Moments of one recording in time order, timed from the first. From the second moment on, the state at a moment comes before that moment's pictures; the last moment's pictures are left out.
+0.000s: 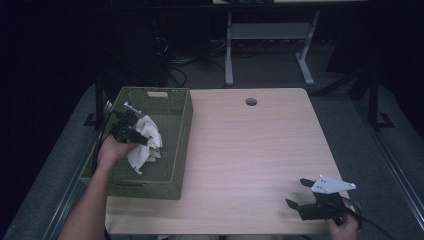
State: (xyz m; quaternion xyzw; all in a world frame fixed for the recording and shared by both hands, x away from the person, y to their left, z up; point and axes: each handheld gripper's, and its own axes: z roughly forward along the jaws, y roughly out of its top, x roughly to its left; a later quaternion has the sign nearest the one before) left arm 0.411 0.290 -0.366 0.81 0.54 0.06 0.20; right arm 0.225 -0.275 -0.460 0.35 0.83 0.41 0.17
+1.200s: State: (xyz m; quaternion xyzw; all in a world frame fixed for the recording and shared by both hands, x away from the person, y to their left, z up) left arm 0.366 0.334 -0.326 0.74 0.53 0.03 0.41; right arm 0.224 -0.274 -0.461 0.35 0.83 0.40 0.17
